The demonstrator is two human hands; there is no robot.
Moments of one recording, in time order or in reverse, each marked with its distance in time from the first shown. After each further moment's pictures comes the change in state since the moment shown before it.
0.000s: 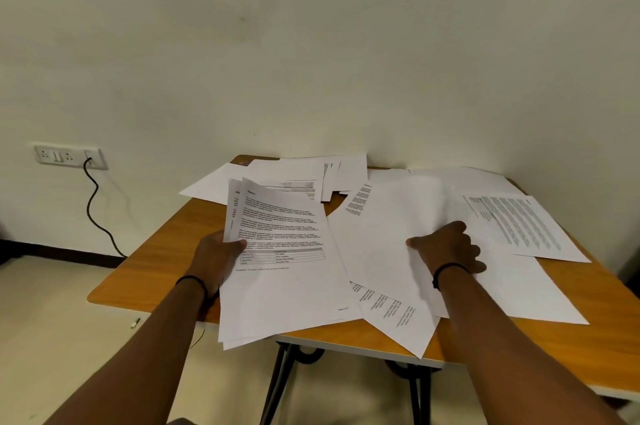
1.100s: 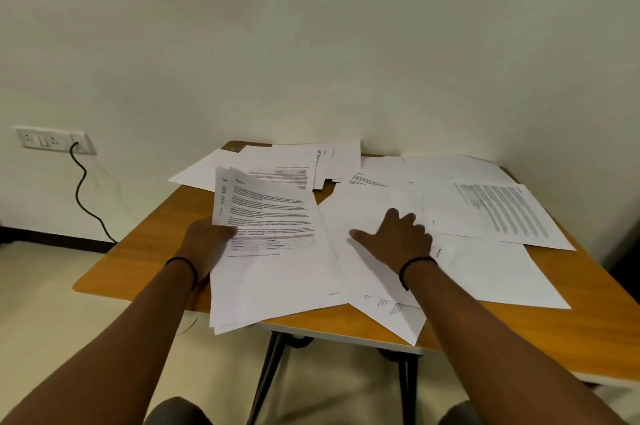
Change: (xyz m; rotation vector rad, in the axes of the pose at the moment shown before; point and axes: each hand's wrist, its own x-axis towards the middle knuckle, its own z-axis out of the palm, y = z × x) left_hand -0.001 0.014 0.004 0.043 0.021 -0.048; right_hand -0.035 -0.018 0.019 -0.397 -0.214 -0.455
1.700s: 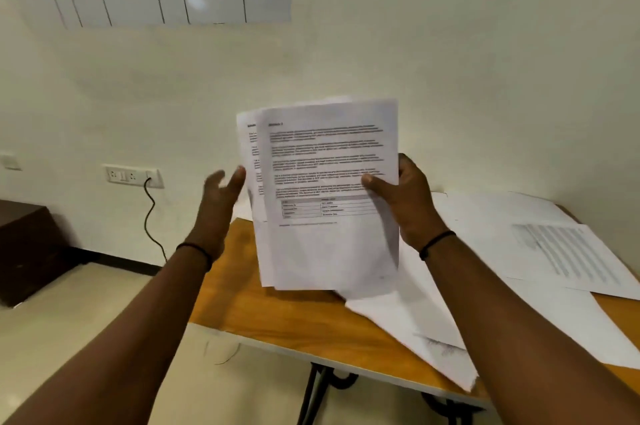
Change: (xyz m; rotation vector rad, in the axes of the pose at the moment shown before) left_hand -0.019 0.103 -0.059 -0.136 0.074 0.422; right_hand -0.012 -0.103 -0.088 1.395 0.035 -0.644
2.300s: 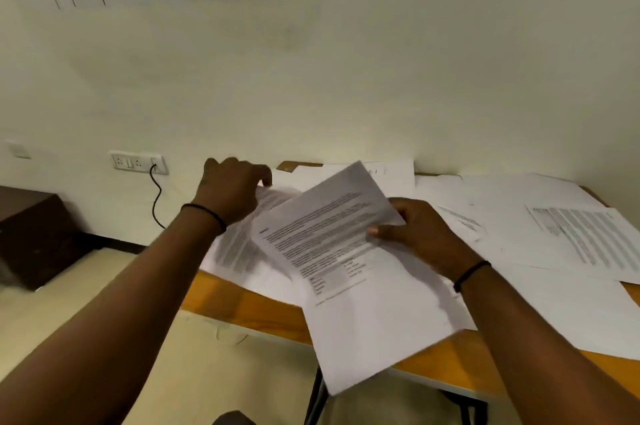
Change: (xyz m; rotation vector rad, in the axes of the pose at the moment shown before) left_hand 0.029 0.018 0.007 1.623 -0.135 0.436; right_hand -0.037 0.034 -0.027 -0.273 -0.358 0.135
